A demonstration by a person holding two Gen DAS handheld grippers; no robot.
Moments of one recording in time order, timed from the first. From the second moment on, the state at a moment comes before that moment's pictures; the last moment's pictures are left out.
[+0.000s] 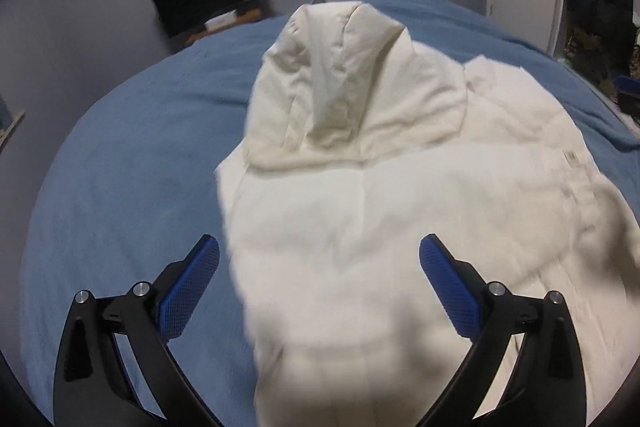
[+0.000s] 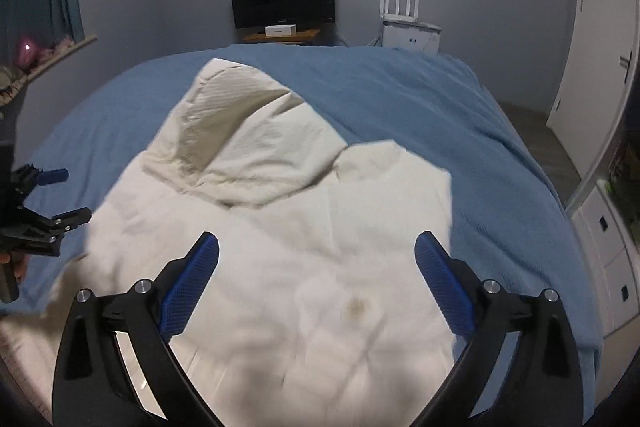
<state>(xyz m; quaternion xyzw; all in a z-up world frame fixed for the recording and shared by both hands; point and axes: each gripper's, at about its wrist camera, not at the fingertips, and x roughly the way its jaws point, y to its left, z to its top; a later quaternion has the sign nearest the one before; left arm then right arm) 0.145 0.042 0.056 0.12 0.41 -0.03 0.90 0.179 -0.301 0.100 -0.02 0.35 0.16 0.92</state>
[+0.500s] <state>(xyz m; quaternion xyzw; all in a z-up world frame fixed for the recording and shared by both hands) 0.006 0.045 0.080 0.09 0.42 -0.01 0.90 0.011 -0.346 0.100 -0.06 0.36 0.08 0.93</state>
